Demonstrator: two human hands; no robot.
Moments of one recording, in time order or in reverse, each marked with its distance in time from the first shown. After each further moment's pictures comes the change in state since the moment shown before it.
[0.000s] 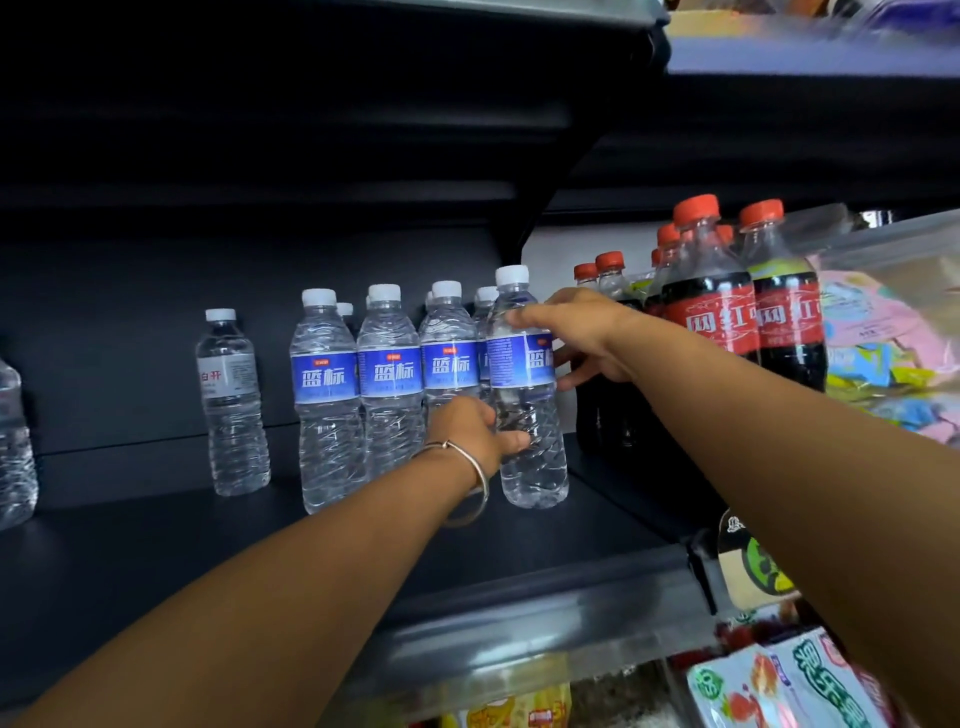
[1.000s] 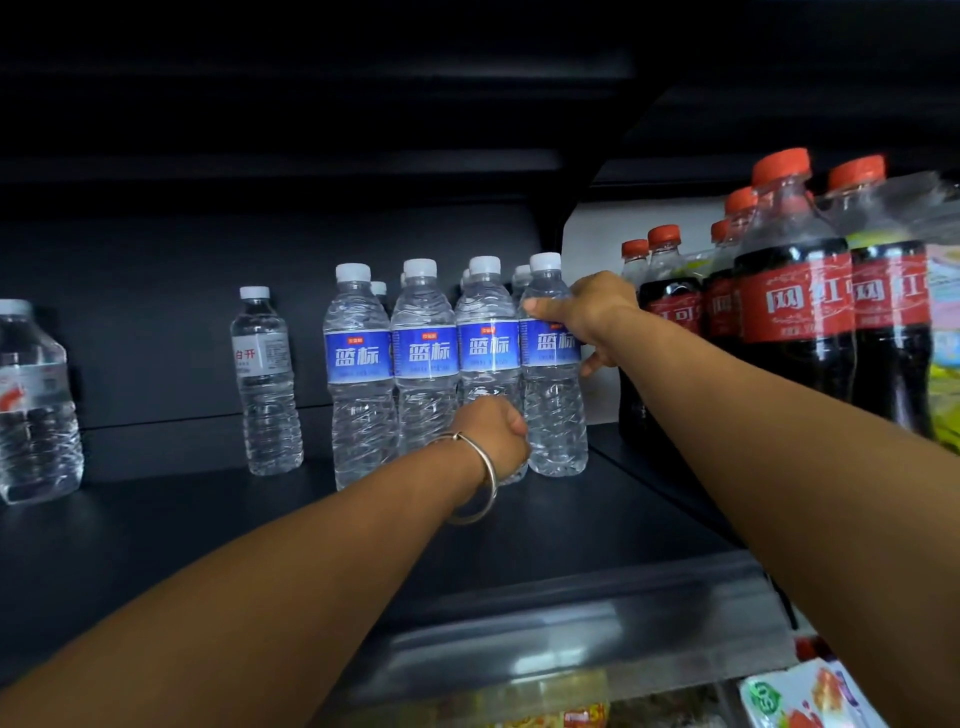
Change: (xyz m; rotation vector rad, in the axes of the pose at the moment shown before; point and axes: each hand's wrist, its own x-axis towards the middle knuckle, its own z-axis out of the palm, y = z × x) left_hand 0.008 -0.026 -0.005 0.038 -0.082 -0.035; right_hand 0.041 0.006 0.032 -0.047 0.204 0.057
